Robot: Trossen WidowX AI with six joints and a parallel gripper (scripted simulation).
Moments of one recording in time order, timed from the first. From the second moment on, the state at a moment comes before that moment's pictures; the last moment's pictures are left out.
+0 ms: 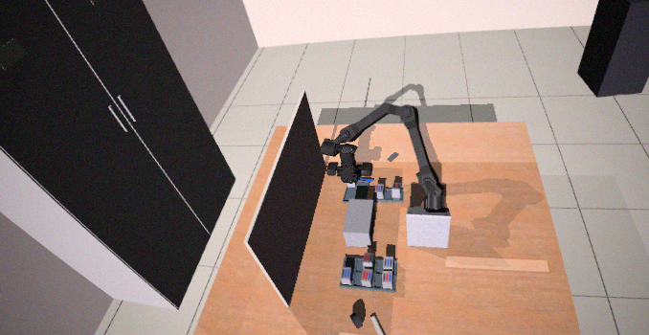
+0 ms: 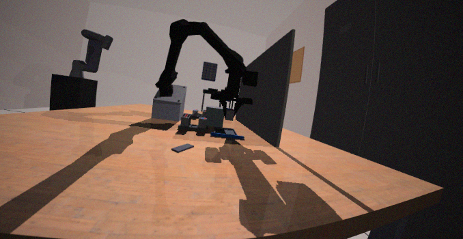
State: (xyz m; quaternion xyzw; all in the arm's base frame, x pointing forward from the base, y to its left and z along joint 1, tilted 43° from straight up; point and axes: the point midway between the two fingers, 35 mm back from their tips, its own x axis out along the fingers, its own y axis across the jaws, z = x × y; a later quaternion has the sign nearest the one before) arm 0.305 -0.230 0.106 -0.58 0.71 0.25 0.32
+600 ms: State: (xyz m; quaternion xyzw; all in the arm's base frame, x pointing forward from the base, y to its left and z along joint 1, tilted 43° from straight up) arm 0.300 -0.242 0.092 -0.58 0.71 0.24 0.32
